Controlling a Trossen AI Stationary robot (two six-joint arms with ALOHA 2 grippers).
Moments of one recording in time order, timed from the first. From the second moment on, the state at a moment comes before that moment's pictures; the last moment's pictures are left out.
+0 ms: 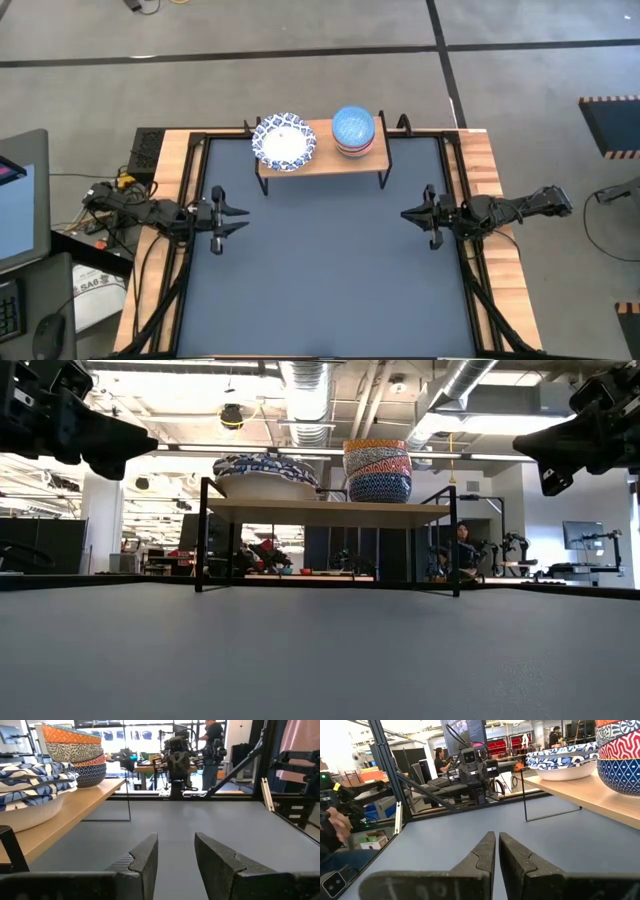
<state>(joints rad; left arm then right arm) -0.32 0.02 0.01 0.09 -0.44 0.04 0.23 0.02 0.01 0.04 0.29 0.18</state>
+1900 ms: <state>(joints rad) -0.32 0.02 0.01 0.09 -0.44 0.05 0.23 0.02 0.01 0.04 0.29 0.18</state>
